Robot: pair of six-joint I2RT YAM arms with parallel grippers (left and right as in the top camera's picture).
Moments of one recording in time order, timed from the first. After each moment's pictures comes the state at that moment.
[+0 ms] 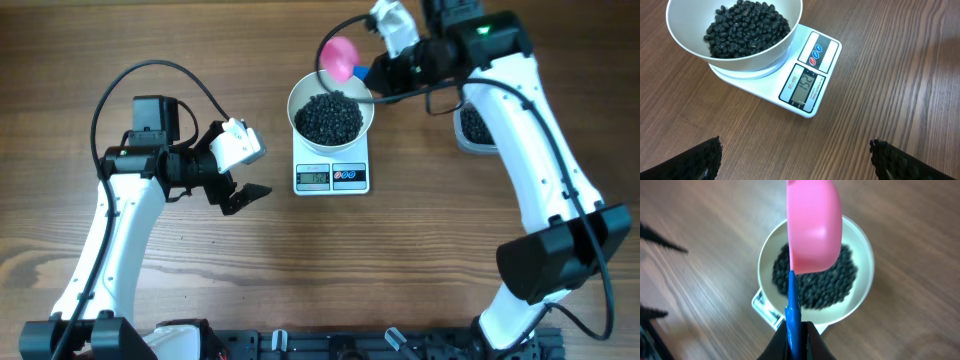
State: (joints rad) left arm 0.02 1.41 1.02 -0.83 0.73 1.05; right arm 0.33 1.89 1.95 -1.16 -0.40 -0.23
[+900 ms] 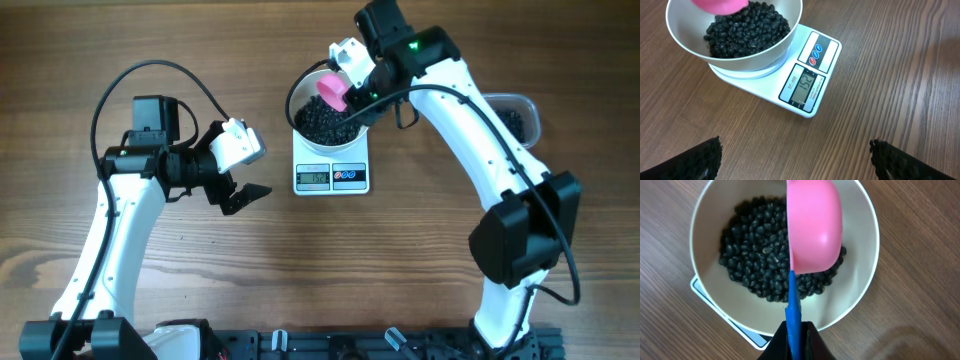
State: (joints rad) left arm 0.02 1.41 1.02 -0.83 0.73 1.05; right arm 0.44 2.02 1.90 -1.12 -0.12 -0.32
